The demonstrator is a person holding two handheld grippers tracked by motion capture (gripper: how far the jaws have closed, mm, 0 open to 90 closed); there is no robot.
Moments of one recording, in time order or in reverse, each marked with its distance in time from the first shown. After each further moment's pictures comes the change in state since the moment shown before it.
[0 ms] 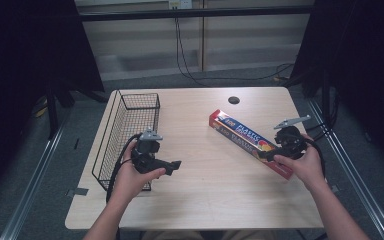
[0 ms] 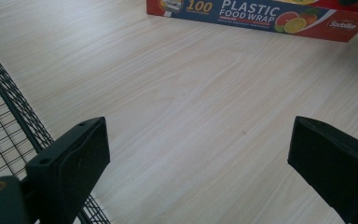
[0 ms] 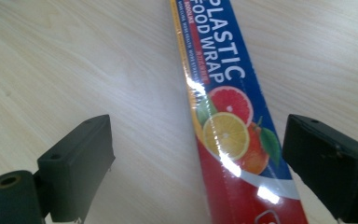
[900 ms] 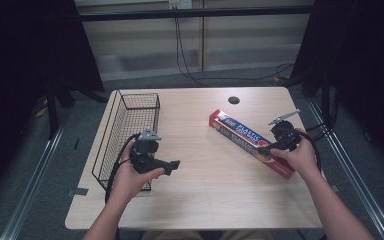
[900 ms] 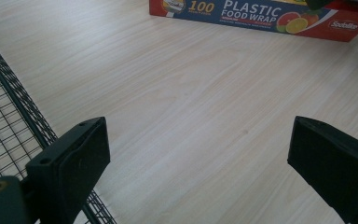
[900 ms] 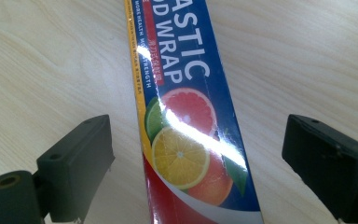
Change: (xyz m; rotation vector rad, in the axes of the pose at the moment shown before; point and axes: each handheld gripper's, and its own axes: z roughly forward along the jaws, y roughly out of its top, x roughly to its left) left arm 0.000 0.000 -0.003 0.004 0.011 0.005; right arm -0.022 0.011 0.030 0.121 -0.040 -0.023
